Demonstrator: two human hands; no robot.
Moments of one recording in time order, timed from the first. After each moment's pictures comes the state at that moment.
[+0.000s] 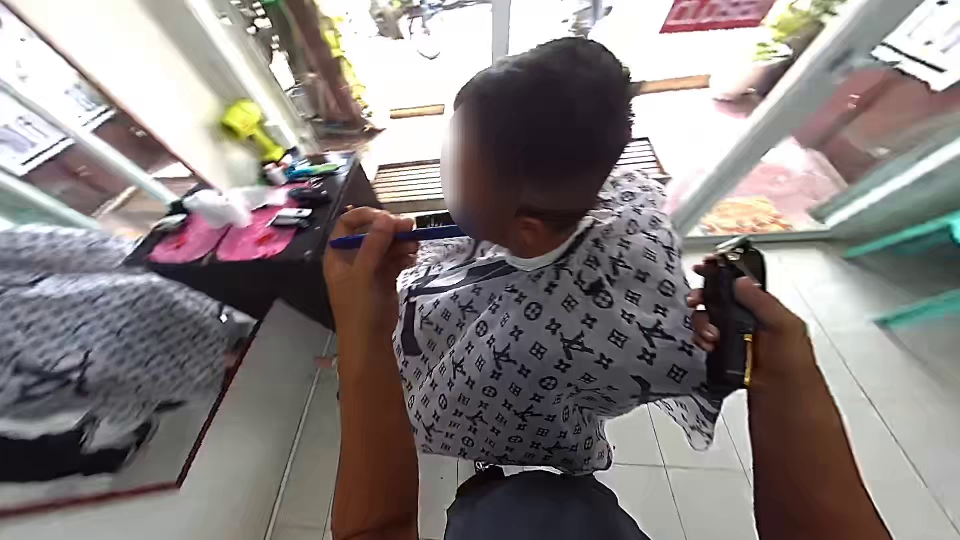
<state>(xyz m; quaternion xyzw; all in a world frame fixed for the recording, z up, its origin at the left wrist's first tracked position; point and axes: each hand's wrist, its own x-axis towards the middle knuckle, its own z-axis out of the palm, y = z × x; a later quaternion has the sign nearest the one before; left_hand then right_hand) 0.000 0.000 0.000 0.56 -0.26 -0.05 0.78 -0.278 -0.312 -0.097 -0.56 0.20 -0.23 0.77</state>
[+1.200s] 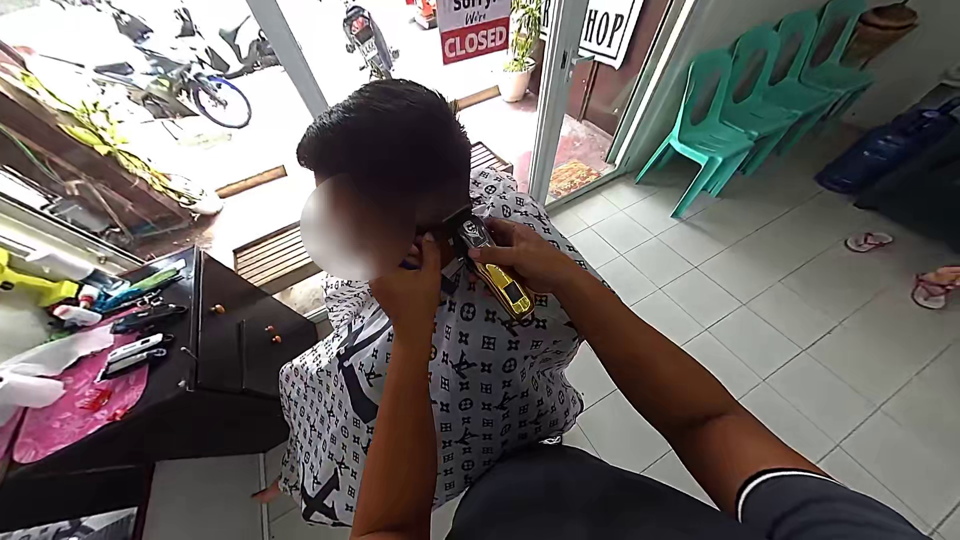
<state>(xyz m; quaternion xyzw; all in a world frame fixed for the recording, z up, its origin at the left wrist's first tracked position) -0.013 -0.113 -0.063 0.72 -0.38 0.11 0.57 -0.164 -0.222 -0.036 -0.61 0.20 -0.20 0.74</state>
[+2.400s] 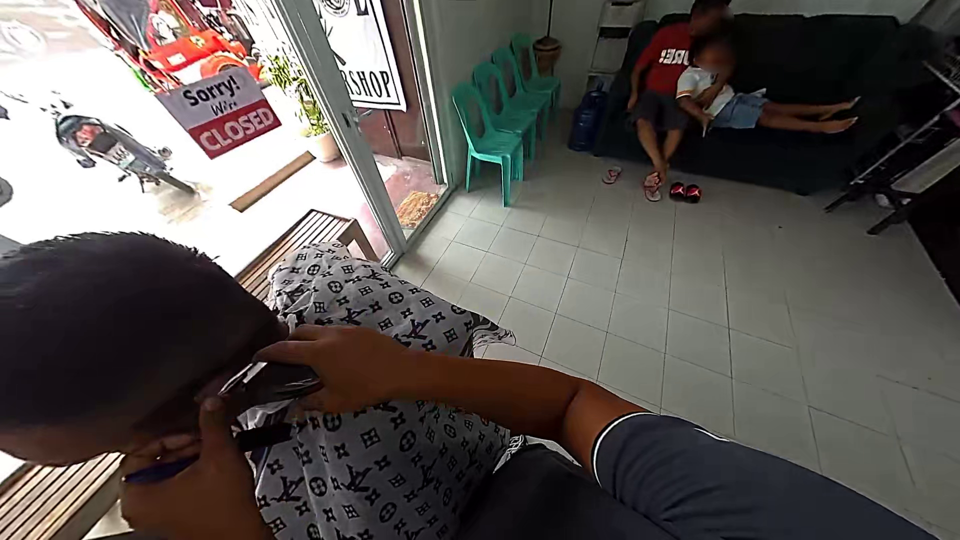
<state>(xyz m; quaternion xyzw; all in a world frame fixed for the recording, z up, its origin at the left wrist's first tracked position) 0.002 -0.098 -0.072 0.73 -0.37 0.04 0.57 -0.180 -0.196 -0.021 -0.88 0.20 -0.25 0.37</state>
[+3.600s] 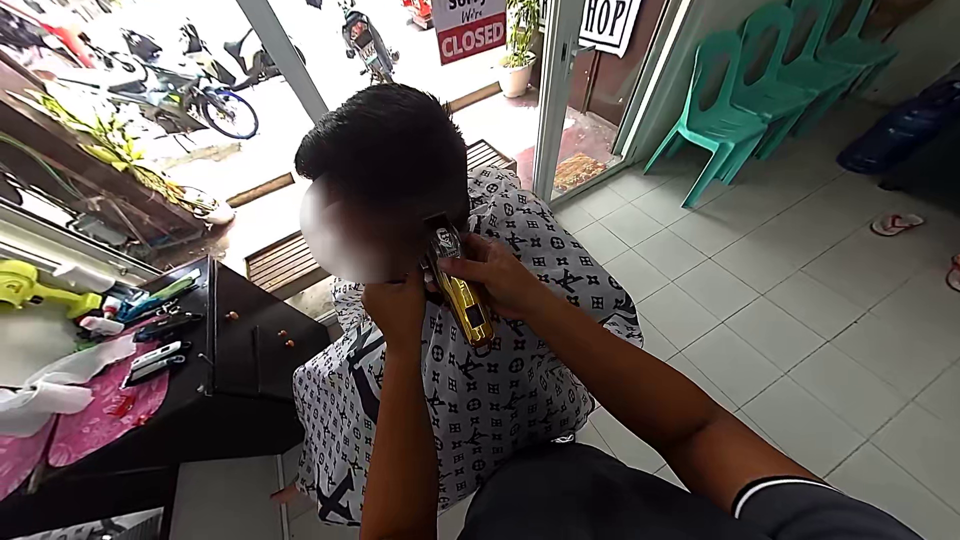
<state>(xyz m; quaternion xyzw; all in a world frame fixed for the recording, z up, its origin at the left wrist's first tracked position) 0.009 -0.098 -0.081 0.78 -0.33 0.05 0.53 -0.137 -0.176 -0.042 -0.49 0.15 -0.25 0.82</state>
